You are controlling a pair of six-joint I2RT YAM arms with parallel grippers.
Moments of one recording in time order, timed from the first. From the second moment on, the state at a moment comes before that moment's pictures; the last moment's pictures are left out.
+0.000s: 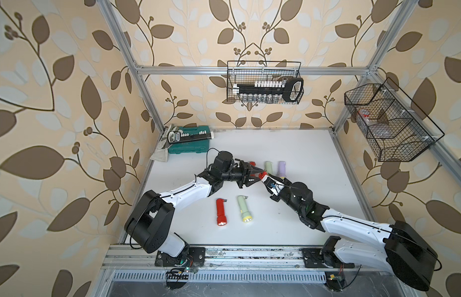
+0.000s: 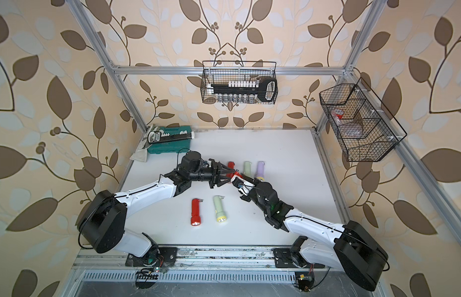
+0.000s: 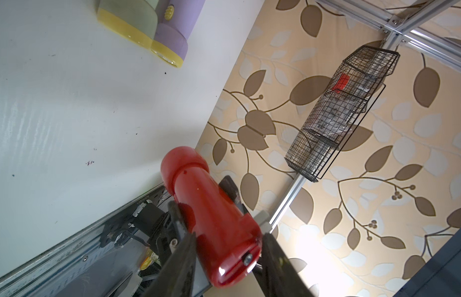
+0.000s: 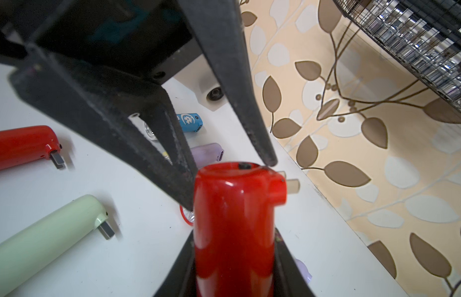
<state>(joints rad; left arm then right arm) -0.58 1.49 0.88 0.24 0.76 -1.73 0.76 1.14 0.42 0.50 0.19 -0.51</state>
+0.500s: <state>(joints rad) -0.58 1.49 0.88 0.24 0.76 -1.73 0.76 1.15 0.42 0.50 0.22 -0.51</state>
